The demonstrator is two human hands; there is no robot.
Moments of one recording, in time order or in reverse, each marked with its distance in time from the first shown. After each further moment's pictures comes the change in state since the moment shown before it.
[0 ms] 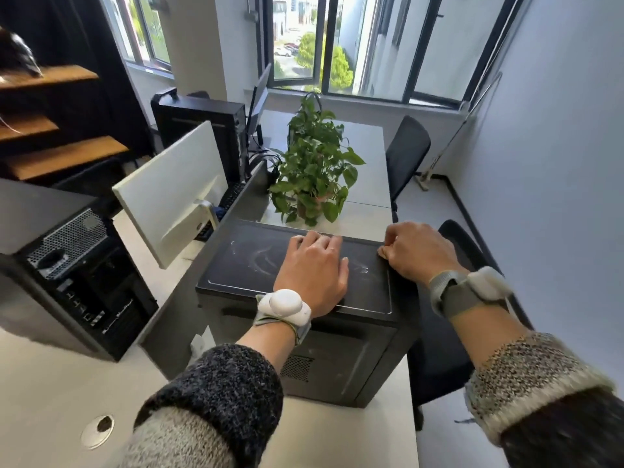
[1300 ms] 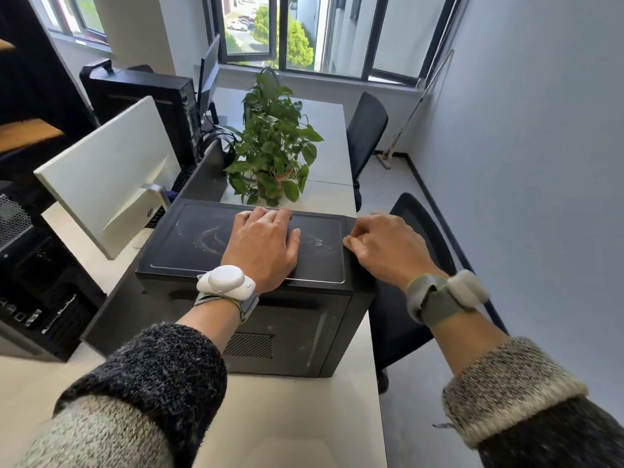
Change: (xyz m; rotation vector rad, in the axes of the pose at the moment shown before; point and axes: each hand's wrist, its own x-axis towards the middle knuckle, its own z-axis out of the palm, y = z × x) left_hand 0.000 -0.006 0.003 -0.070 -0.004 -0.020; right_hand -0.057 0.021 0.000 0.094 0.047 -0.043
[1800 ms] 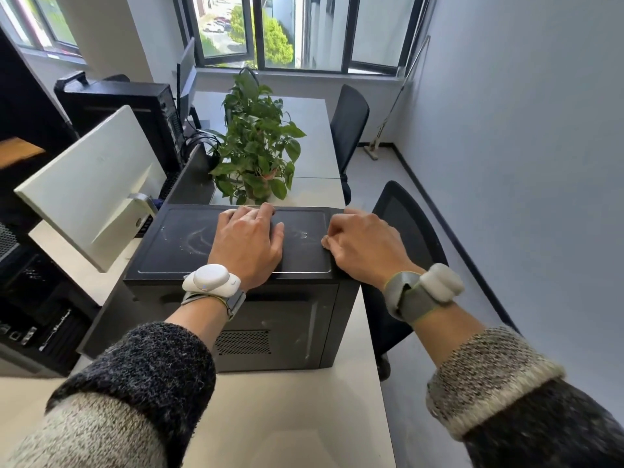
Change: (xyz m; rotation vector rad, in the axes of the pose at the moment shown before) left_hand -0.002 0.003 -0.005 -0.022 0.017 0.005; right_hand -0.024 -0.011 0.002 0.006 0.027 -0.042
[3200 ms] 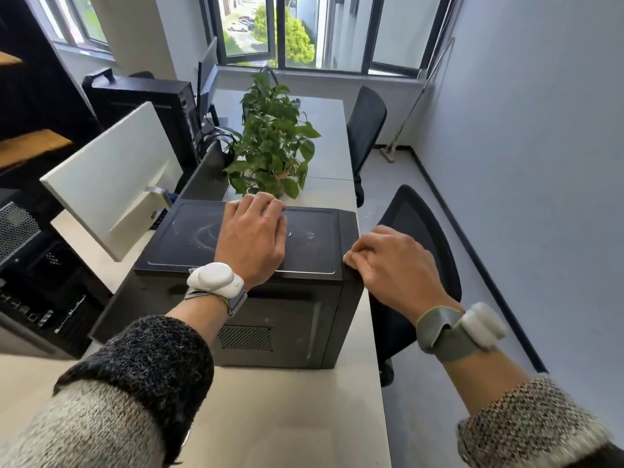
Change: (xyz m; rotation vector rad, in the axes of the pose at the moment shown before) left_hand -0.002 -0.001 0.000 0.021 0.166 0.085; right_hand -0.036 0.027 -0.006 0.040 0.120 -0.079
